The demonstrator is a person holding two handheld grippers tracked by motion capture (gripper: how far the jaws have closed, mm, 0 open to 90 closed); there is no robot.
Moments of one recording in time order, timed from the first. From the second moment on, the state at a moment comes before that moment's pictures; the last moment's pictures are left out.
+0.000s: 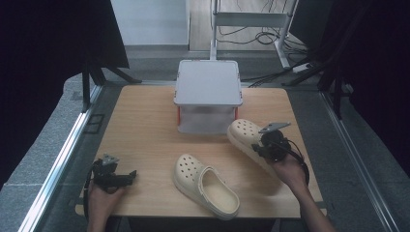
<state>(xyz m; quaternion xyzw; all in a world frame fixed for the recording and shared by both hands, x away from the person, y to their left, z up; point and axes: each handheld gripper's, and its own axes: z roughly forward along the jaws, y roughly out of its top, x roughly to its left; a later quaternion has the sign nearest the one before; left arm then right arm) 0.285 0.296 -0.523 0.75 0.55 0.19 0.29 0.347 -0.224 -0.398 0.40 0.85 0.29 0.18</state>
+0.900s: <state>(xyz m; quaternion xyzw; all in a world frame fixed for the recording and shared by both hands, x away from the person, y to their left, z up) 0.285 0.296 -0.523 0.76 0.55 0.19 0.29 0.326 -0.131 -0.422 0.32 0.89 0.30 0.15</state>
